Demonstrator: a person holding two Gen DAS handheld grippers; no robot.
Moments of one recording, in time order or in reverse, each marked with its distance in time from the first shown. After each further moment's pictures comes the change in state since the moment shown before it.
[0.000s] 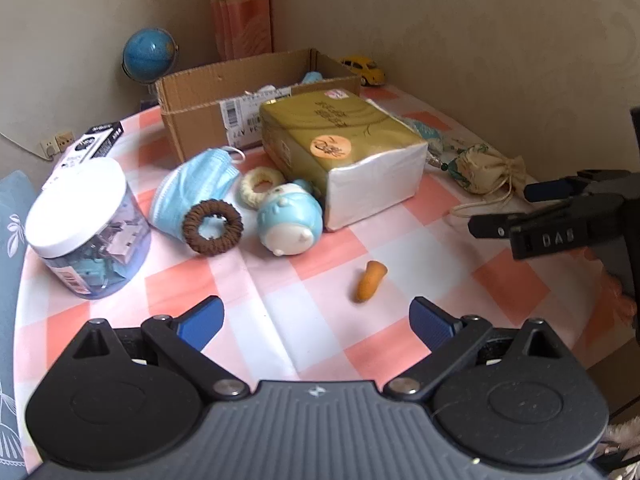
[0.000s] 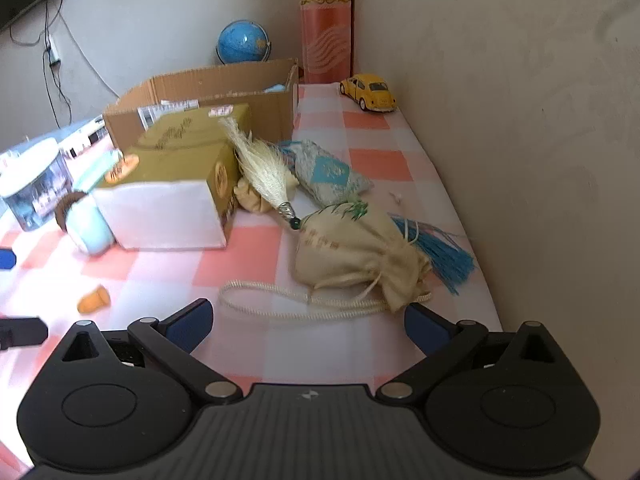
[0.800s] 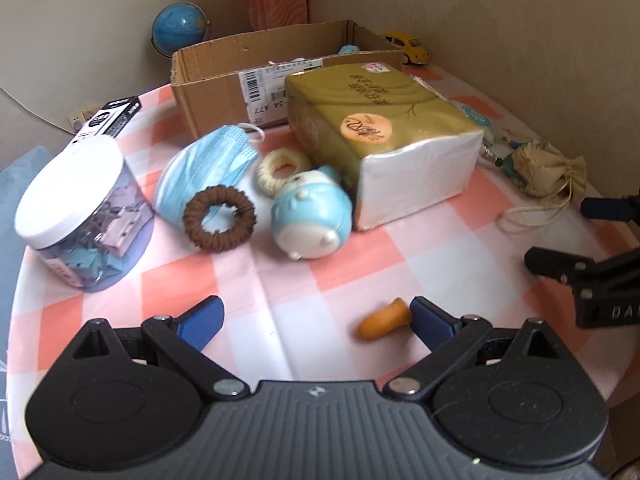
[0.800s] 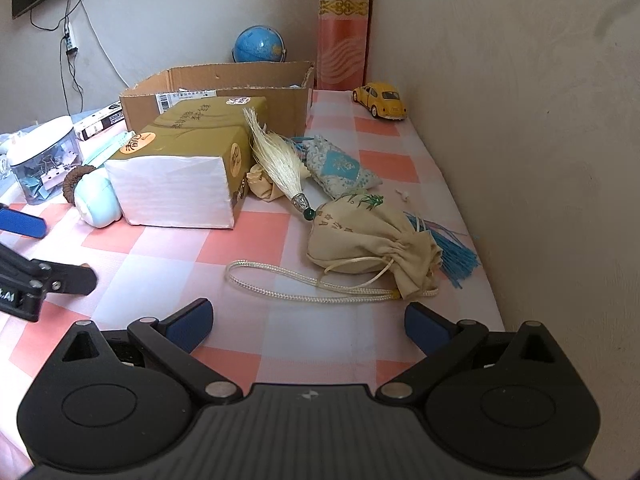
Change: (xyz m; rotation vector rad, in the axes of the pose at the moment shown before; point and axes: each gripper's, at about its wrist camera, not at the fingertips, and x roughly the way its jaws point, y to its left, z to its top) left arm 0.034 -0.001 0.007 -0.059 0.057 0.115; right arm -0.002 0.004 -0.015 -0.068 -0.047 0.006
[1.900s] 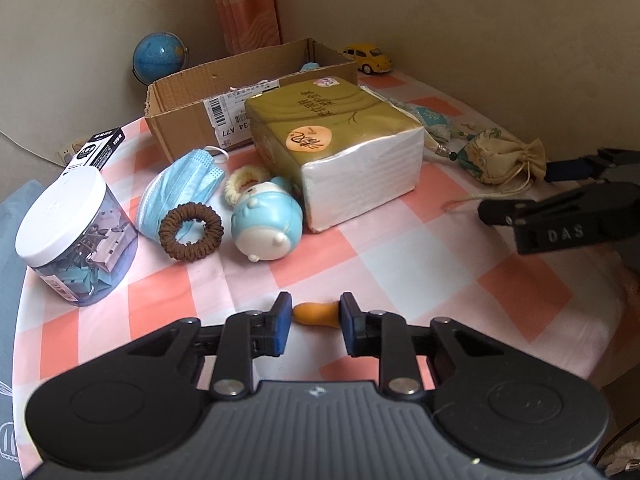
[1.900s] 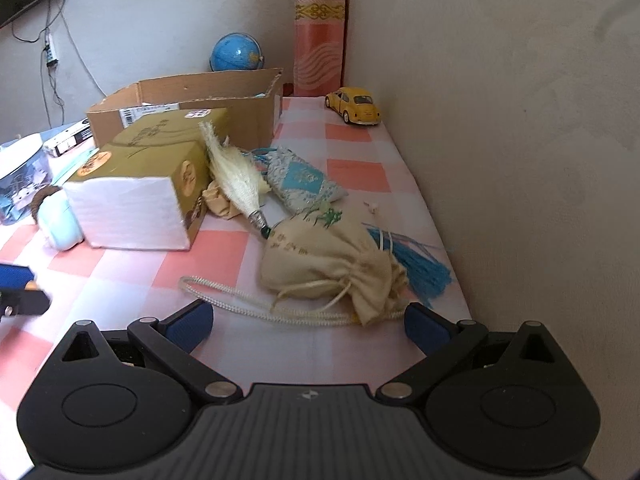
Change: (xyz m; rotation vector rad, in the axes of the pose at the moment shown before) left arm -0.017 -0.027 -0.008 0.081 -0.060 -0.015; right arm 0.015 -0.019 0.011 0.041 -0.013 -0.049
